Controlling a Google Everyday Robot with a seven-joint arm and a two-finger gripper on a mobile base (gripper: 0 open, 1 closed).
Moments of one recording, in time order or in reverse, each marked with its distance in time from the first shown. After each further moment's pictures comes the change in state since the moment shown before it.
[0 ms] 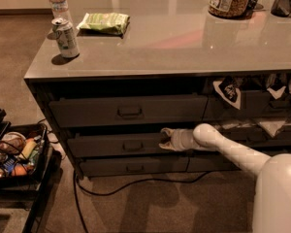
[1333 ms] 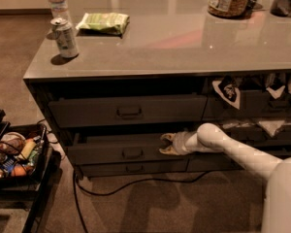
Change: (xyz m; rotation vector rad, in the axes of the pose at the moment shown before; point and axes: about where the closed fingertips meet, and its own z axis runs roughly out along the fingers) arm -0.016 0.018 -0.026 -0.064 -0.041 0.040
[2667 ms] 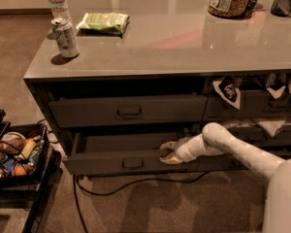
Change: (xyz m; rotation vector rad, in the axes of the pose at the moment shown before) arm -0.024 0.058 -0.019 -0.237 -0.120 0.188
